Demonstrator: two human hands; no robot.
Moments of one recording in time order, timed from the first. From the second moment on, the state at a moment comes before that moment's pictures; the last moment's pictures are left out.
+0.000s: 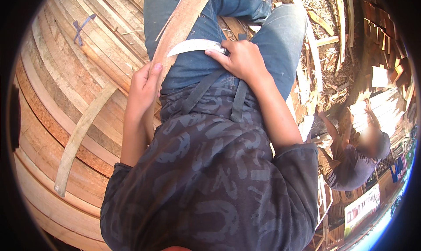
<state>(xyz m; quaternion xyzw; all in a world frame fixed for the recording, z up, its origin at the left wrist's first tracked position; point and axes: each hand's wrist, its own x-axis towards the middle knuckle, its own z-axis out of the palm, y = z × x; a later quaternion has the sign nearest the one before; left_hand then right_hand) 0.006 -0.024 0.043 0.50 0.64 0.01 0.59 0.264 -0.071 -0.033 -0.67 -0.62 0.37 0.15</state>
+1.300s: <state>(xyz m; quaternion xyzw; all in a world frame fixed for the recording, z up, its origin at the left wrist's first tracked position) 0.012 -0.030 0.014 0.33 0.58 0.12 0.73 0.284 -0.068 -0.023 -0.79 -0.54 0.28 0.08</state>
